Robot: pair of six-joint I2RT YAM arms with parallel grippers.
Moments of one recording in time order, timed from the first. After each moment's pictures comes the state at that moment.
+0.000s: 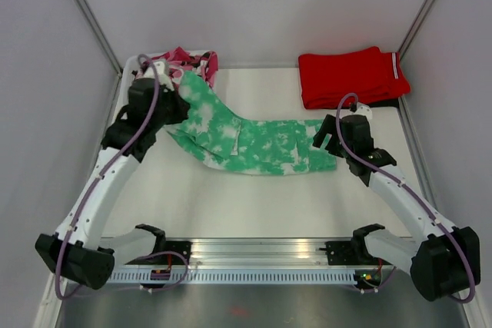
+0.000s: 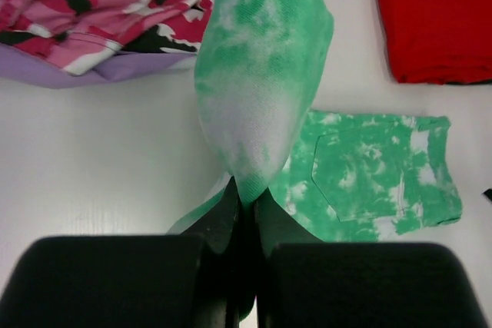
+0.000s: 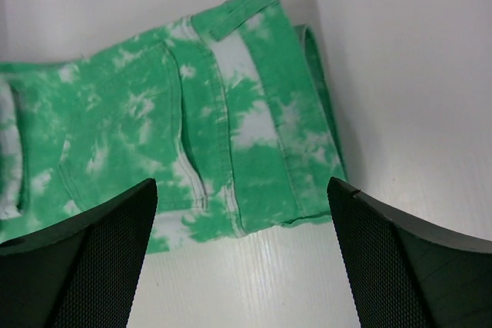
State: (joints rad) left arm -0.22 1.09 1.22 -0.54 0.00 -0.36; right arm 0.30 1.06 0.71 -0.30 0.16 0.56
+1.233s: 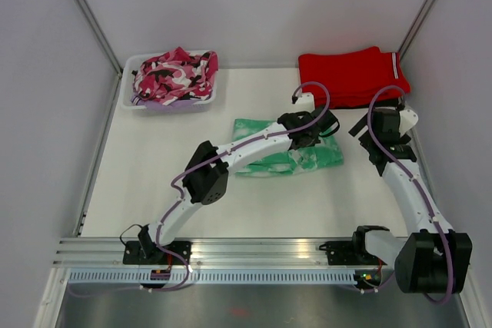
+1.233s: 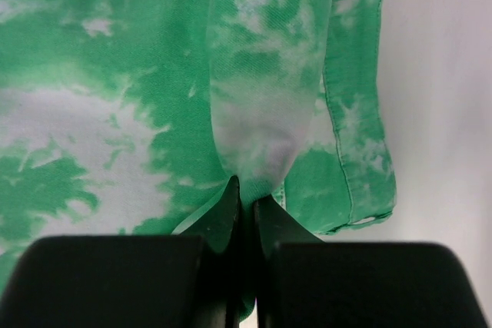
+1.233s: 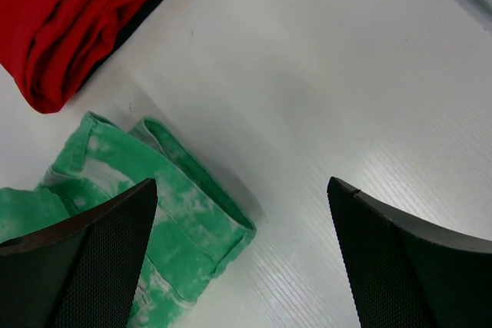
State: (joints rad) left arm -1.03 2.36 2.20 -0.81 -0.49 -0.92; right arm -0.03 1.10 0.81 -0.41 0.36 0.65
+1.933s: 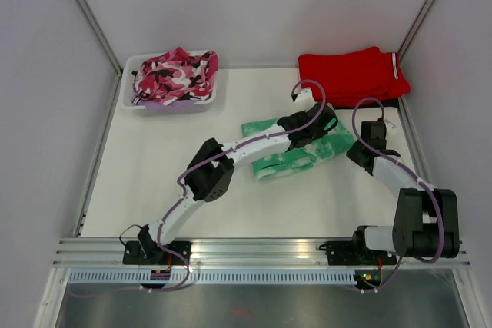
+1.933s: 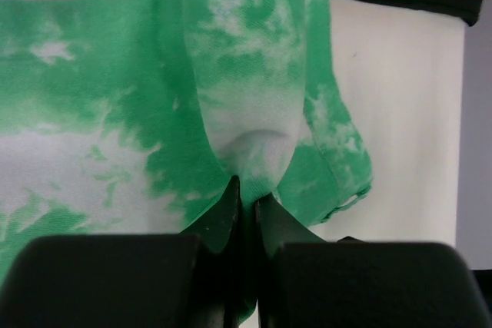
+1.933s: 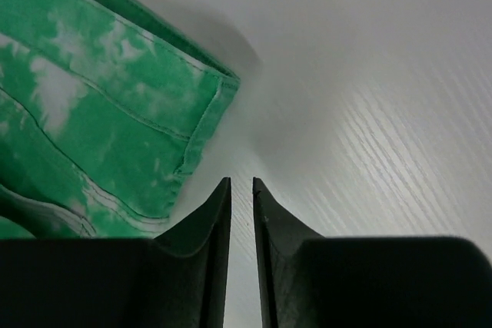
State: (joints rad) left arm -1.00 2.41 2.15 -0.45 -0.46 -1.00; right arm -0.05 1.32 0.63 -0.19 0.21 0.61
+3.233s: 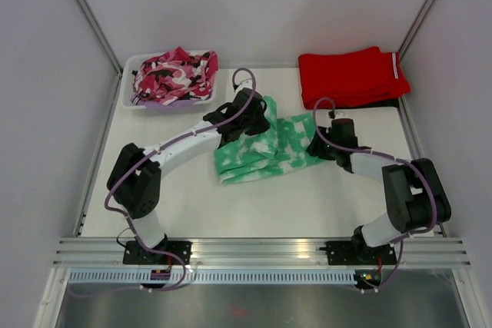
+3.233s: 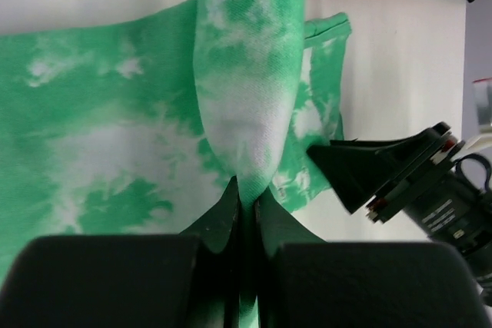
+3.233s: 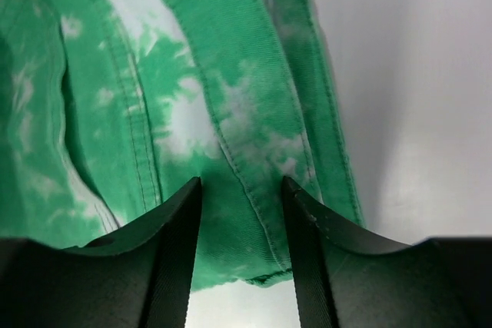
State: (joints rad) left arm -0.75 1.79 1.39 -0.25 -0.15 -0.82; right arm 0.12 1.56 0.67 0.11 -0.13 0.38
